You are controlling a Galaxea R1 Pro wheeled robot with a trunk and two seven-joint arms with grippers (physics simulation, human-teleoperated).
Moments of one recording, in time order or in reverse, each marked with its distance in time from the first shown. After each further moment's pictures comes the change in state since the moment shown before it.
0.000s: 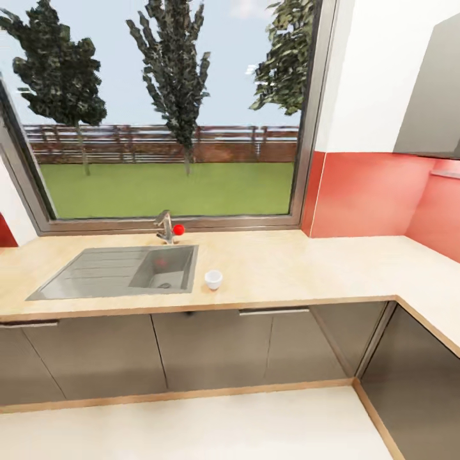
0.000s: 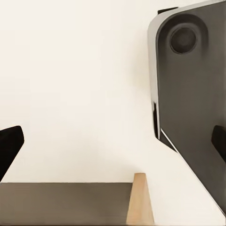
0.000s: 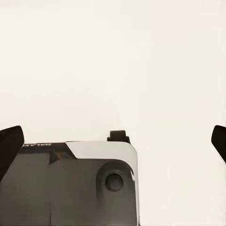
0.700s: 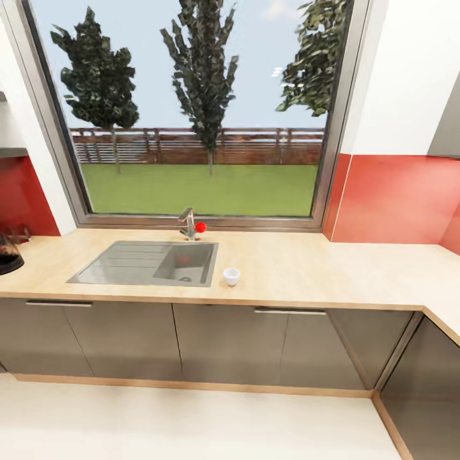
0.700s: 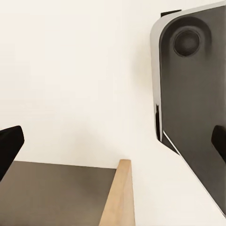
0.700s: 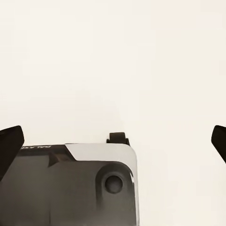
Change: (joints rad) left arm 0.000 0.005 0.006 0.000 0.002 0.000 0.000; right arm 0.000 -0.001 -0.001 0.000 -0.001 0.000 -0.002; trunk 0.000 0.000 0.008
